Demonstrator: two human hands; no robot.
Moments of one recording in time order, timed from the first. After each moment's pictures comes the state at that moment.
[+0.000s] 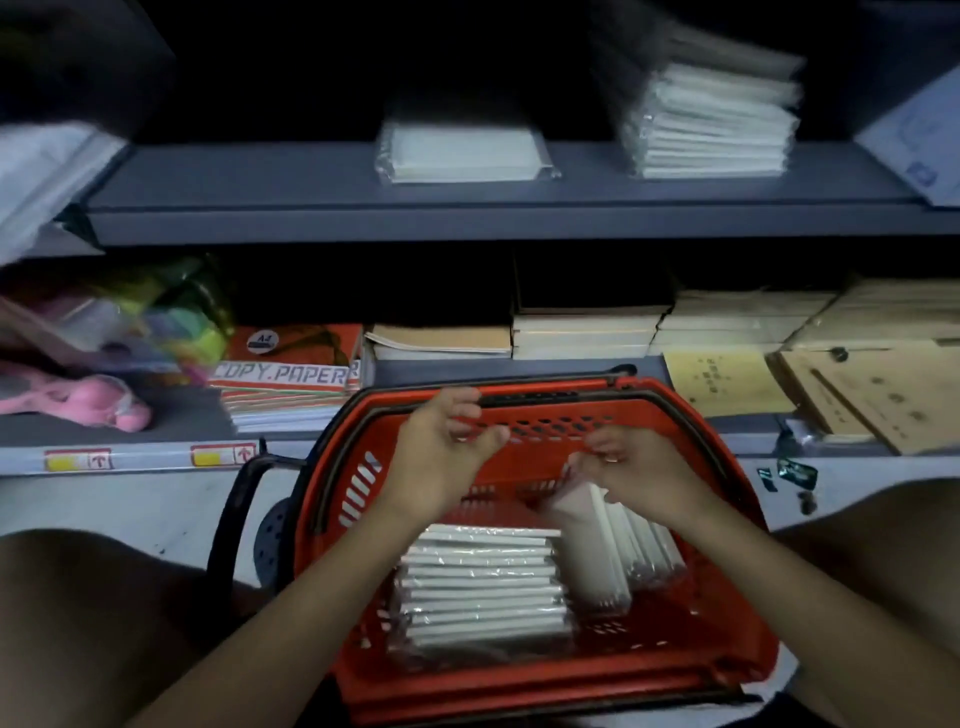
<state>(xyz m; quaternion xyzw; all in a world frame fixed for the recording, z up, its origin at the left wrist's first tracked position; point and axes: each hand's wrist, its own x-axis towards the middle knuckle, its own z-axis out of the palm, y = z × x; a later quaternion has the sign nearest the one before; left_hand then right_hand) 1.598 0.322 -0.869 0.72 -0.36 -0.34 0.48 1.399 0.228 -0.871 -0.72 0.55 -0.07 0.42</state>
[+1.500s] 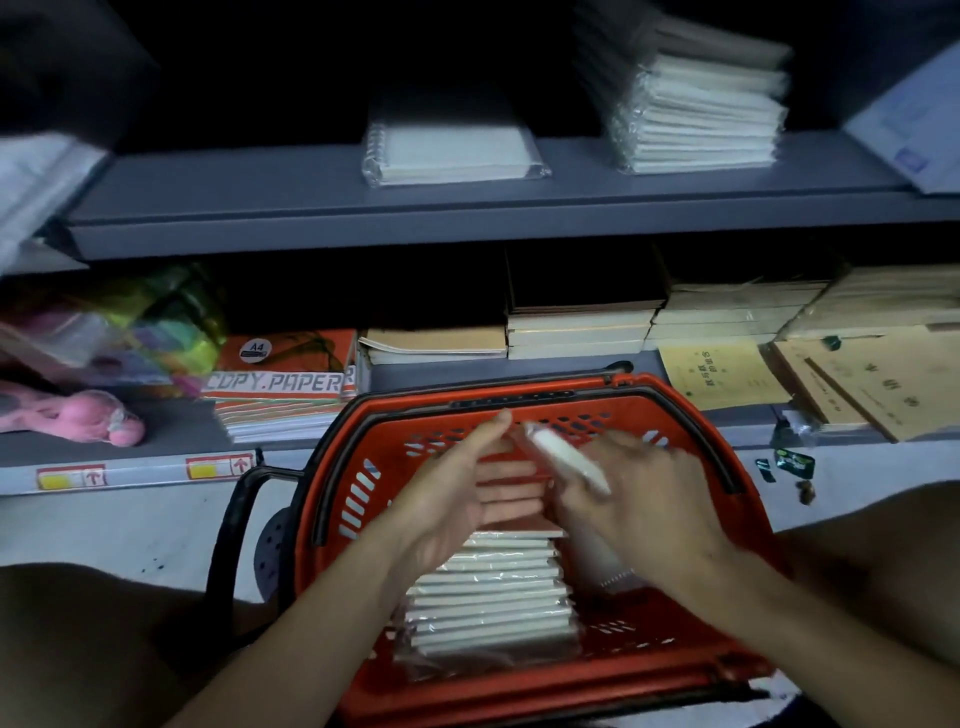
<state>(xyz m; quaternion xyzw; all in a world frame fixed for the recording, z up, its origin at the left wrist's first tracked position) 1.584 0.336 -0.850 0.56 -0.13 -0.68 0.46 1.398 0.274 -0.847 -0.89 0.40 -0.21 0.00</state>
